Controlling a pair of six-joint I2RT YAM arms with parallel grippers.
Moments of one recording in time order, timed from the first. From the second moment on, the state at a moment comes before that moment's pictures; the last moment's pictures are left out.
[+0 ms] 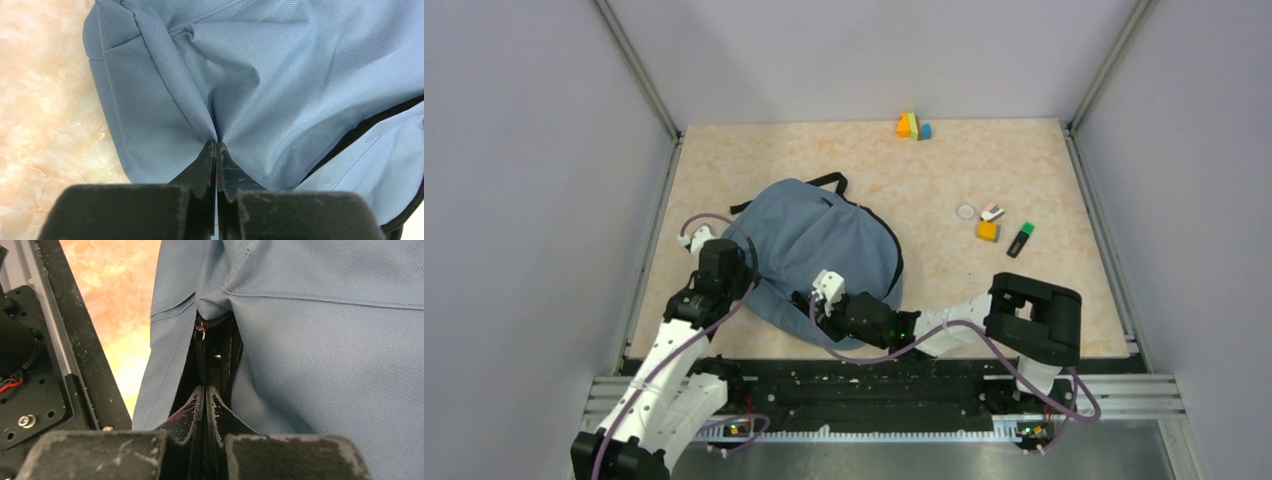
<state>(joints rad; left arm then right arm) -0.22 0.76 0.56 -0.52 -0.20 -0.84 1.30 1.75 0.73 0.73 0.21 0.13</state>
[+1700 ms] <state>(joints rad) -0.17 0.69 0.61 -0.70 -0.10 -0.76 1.31 1.84 0.91 0.61 0.08 -0.12</state>
